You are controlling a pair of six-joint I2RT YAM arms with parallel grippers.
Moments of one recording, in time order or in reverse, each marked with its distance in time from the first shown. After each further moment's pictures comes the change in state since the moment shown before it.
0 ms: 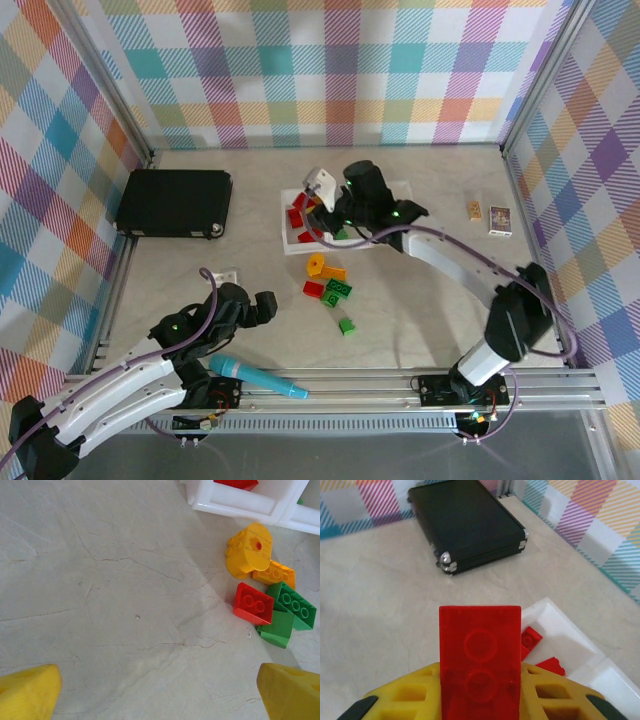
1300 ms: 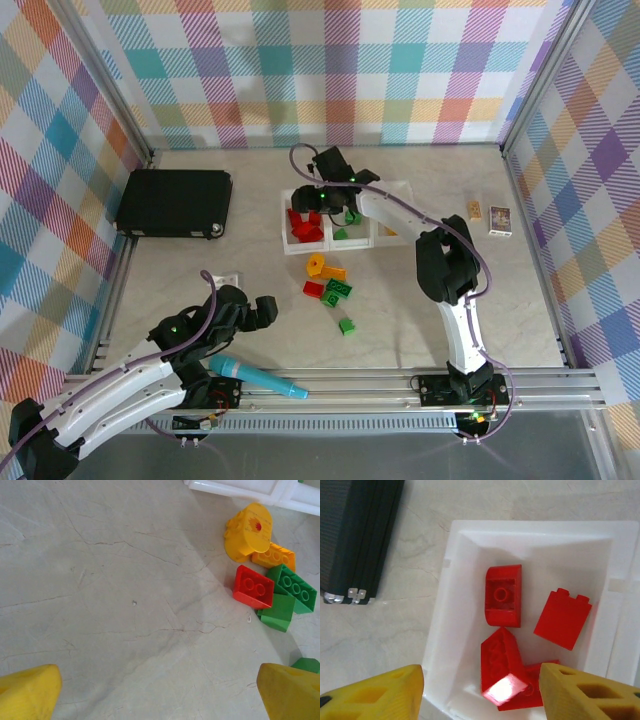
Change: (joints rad) left arm 0.000 -0.025 -0.015 -0.020 0.054 0.017; right arm -0.066 0.507 0.485 -0.321 0.067 0.681
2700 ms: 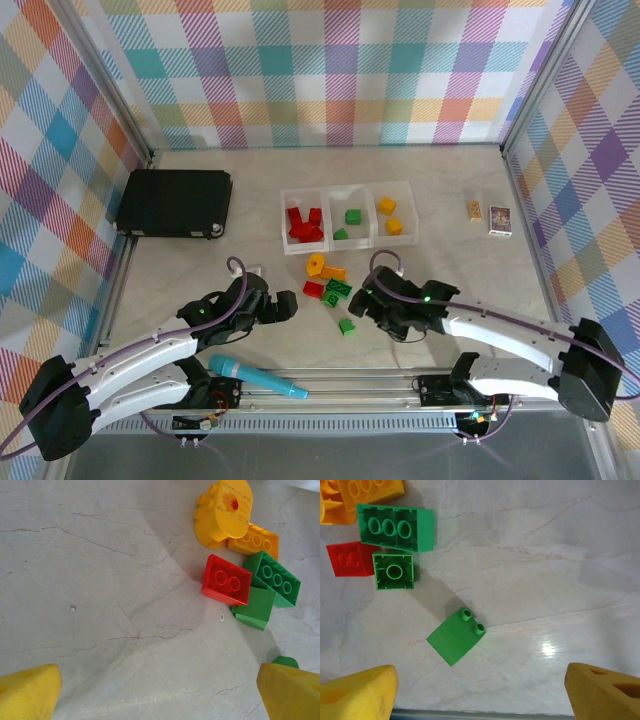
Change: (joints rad) left arm -0.005 0.295 0.046 0.213 0.111 -0.017; right arm 0.381 -0.974 -1.156 -0.069 0.275 0.964
